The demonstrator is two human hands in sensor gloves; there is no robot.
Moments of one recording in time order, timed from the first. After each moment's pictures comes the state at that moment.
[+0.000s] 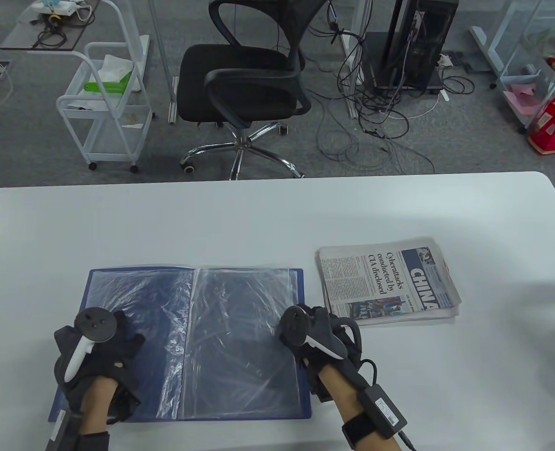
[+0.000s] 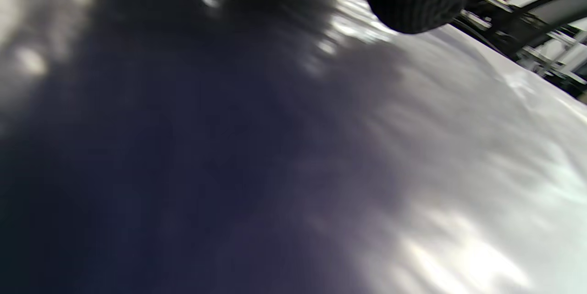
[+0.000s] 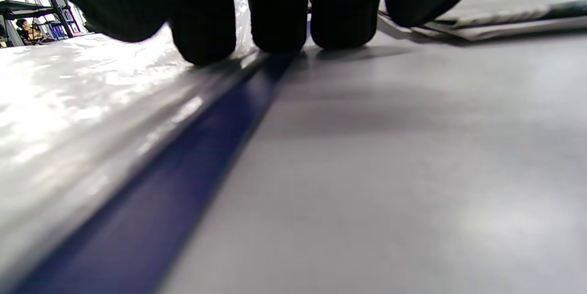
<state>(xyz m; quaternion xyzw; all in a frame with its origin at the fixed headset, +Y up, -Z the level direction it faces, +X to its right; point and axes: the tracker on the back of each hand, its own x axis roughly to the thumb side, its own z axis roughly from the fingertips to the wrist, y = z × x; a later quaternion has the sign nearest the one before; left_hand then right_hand) -0.353 -0.785 -0.245 -0.18 0.23 0.25 0.92 0.062 -0.769 -0.296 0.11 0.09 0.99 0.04</state>
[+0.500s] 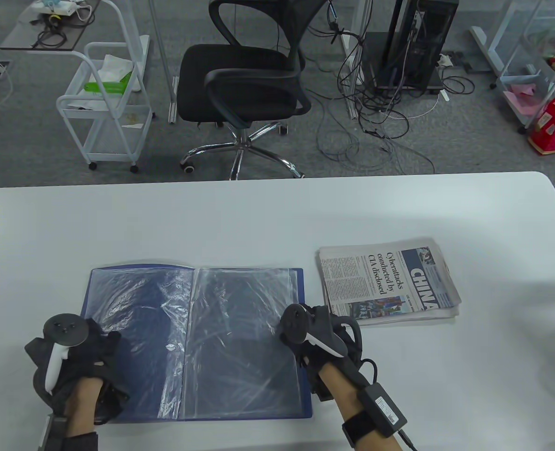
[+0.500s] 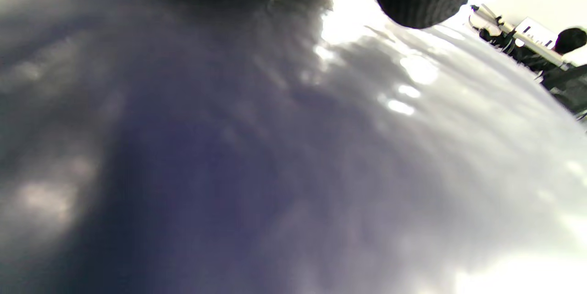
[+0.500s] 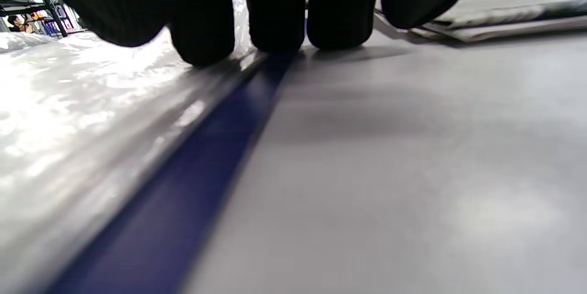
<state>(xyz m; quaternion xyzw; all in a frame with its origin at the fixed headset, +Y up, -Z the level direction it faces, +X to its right) -0.381 -0.781 -0.232 -0.14 0.29 0.31 0.89 0.061 -0.768 -0.298 0.10 0.10 0.99 0.03</state>
